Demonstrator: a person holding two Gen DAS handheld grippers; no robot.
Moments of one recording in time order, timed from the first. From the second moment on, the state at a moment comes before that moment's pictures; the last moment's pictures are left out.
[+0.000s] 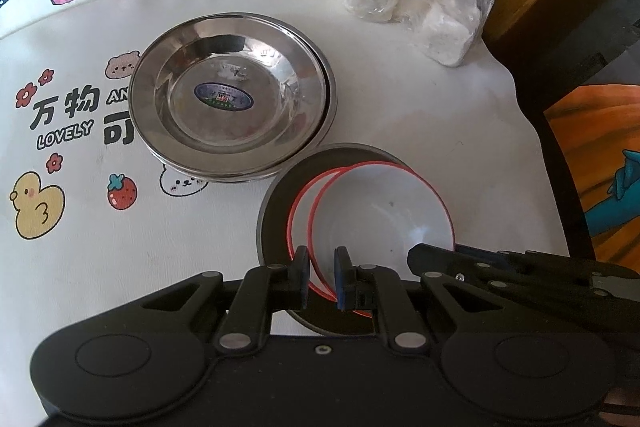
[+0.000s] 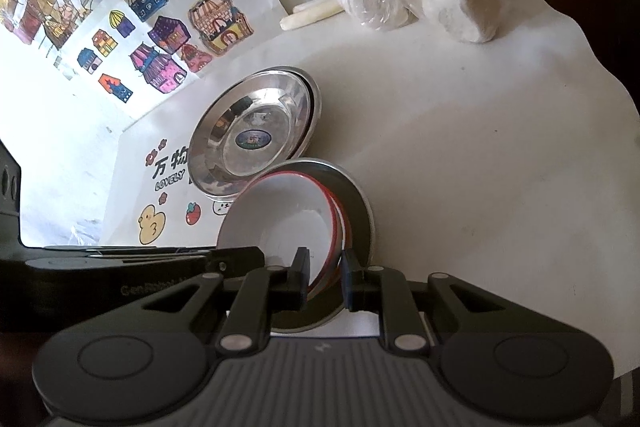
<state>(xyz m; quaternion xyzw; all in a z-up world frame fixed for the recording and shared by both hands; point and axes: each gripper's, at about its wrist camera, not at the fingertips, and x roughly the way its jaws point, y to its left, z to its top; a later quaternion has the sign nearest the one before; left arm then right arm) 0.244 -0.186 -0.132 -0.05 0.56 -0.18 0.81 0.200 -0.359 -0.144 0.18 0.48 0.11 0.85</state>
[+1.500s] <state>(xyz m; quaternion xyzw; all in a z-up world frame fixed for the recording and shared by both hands) 0.247 -0.189 -0.135 -0.04 0.58 -0.15 0.80 0.219 -0.357 -0.147 0.15 0.52 0.15 0.83</state>
